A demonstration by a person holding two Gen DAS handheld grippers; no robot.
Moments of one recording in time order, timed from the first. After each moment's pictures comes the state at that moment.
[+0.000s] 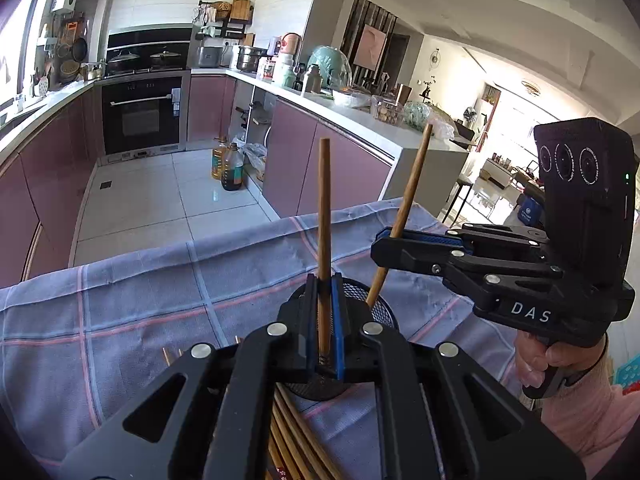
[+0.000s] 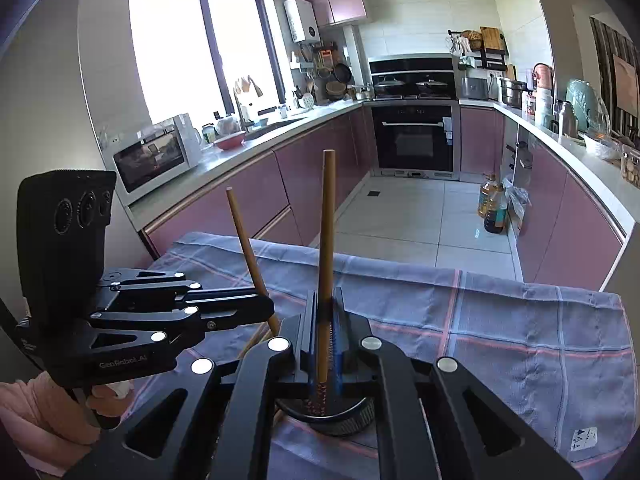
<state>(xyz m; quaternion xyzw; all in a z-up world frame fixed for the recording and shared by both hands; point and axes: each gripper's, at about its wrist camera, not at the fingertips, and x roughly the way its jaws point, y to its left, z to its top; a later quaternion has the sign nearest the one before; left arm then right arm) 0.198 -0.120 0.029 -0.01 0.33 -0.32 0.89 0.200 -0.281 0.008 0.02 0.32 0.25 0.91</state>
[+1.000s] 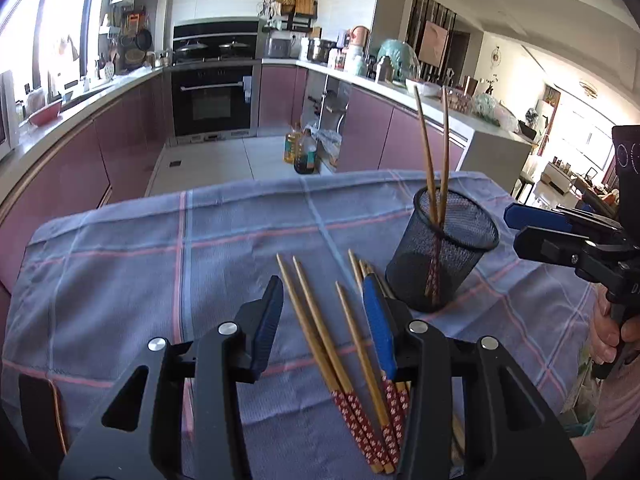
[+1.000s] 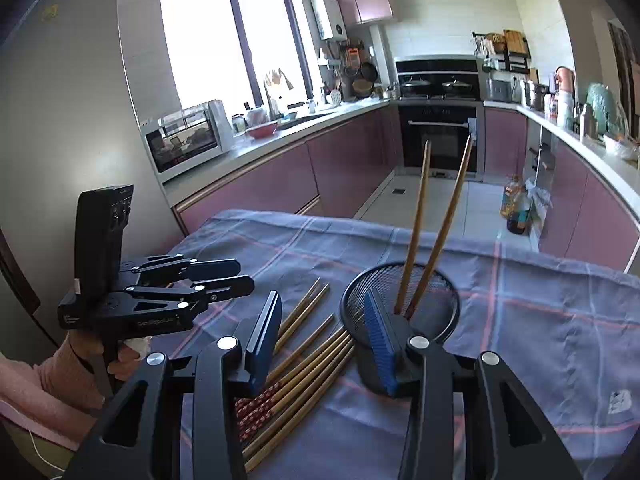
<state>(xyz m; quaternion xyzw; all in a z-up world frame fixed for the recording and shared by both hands) 0.162 -0.011 -0.044 0.01 0.35 -0.19 0.92 0.132 -0.247 -0.026 0.02 0.32 0.30 0.90</state>
